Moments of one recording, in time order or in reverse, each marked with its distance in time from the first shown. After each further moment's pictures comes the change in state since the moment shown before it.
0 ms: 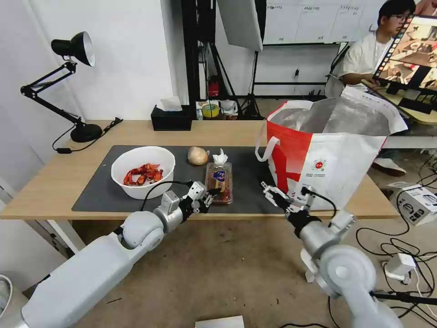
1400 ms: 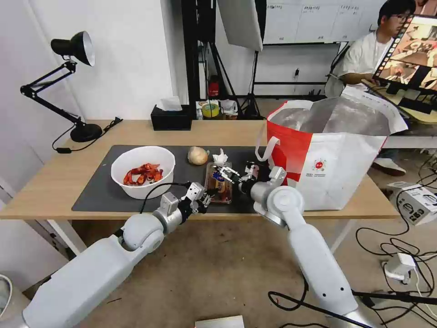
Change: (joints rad) left arm 0.007 -0.008 -0.007 0.004 -0.010 -0.012 -0.029; right arm 0.487 0.171 -0.205 -0.462 0.137 -0.247 0.206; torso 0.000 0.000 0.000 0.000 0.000
